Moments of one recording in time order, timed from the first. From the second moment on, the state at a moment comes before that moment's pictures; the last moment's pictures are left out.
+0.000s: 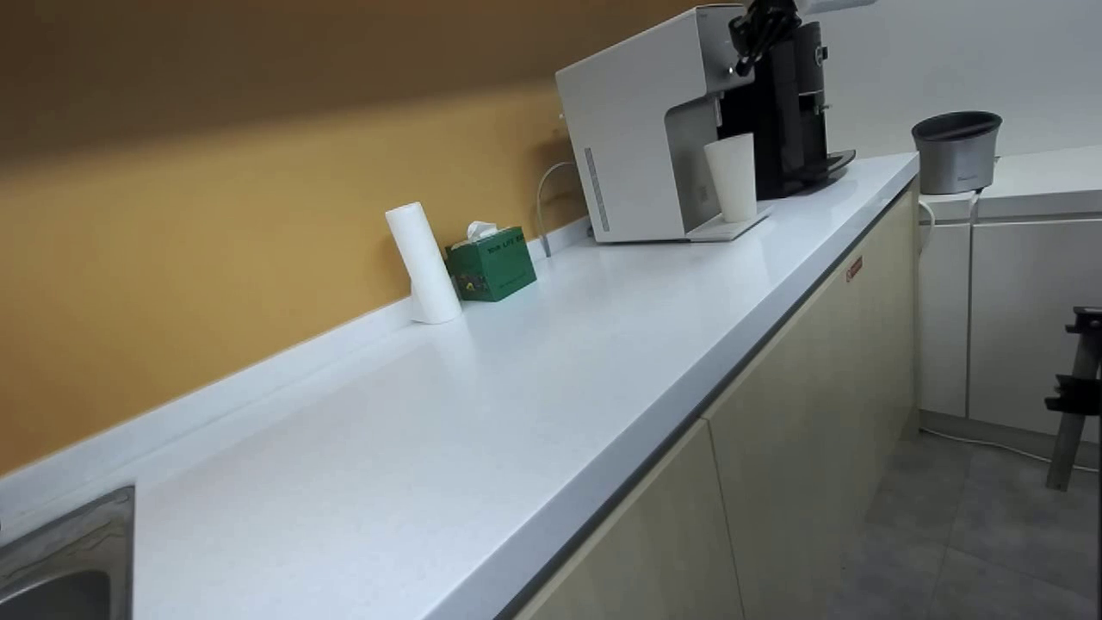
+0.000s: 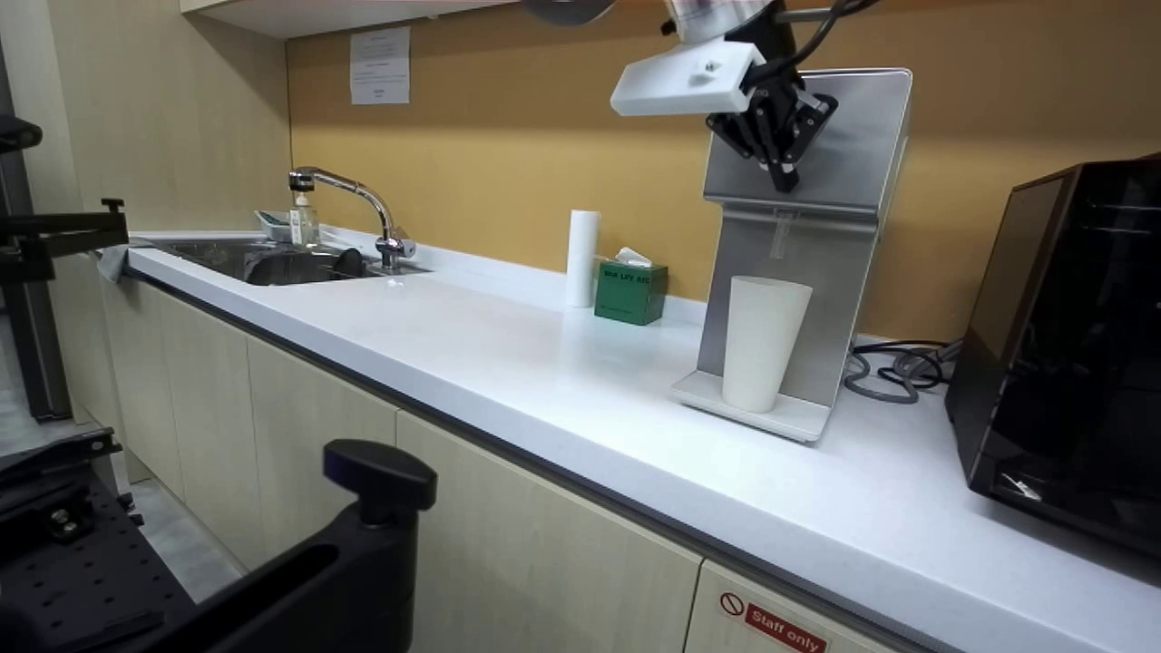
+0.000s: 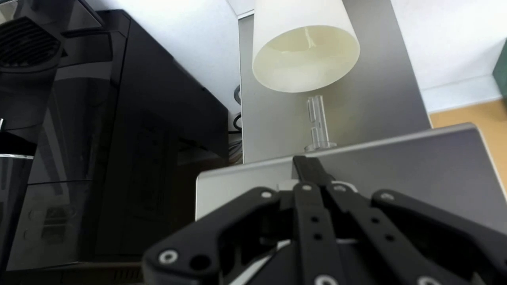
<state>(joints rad) -0.07 0.04 -0.50 -2.09 0.79 2.89 -0.84</state>
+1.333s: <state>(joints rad) -0.08 0.07 -0.50 -2.07 0.87 2.87 -0.90</state>
